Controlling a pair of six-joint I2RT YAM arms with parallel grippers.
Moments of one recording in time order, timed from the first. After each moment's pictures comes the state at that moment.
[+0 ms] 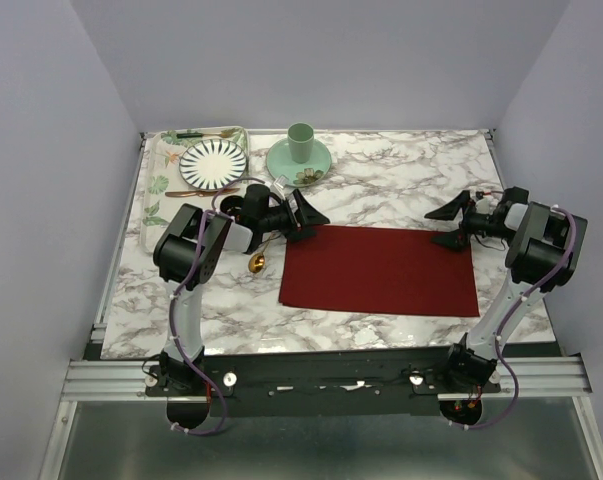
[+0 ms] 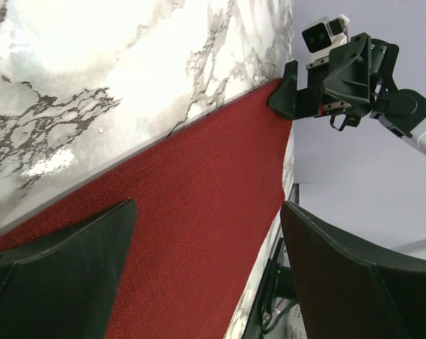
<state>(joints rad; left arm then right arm) -0.38 2.09 0.99 0.69 0.71 -1.02 -0.43 2.04 1.19 -0.44 -1.07 0.33</state>
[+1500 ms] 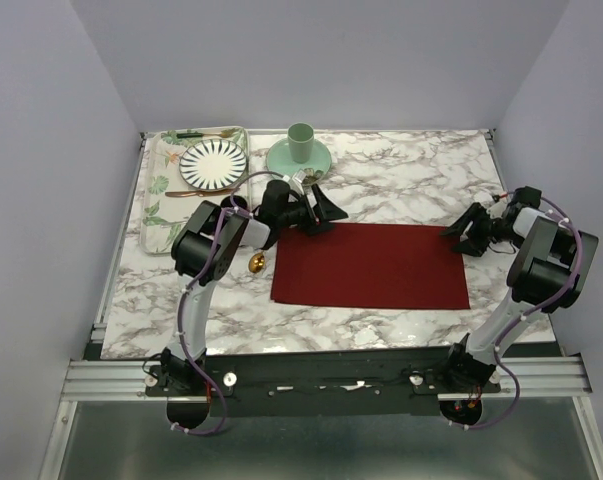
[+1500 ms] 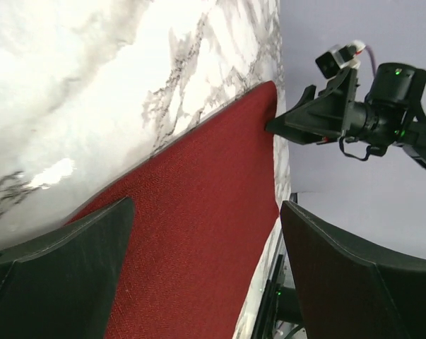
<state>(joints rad) -0.48 2.19 1.16 0.70 0.64 -1.05 -0.46 1.84 1.09 -0.50 -0.67 0.23</state>
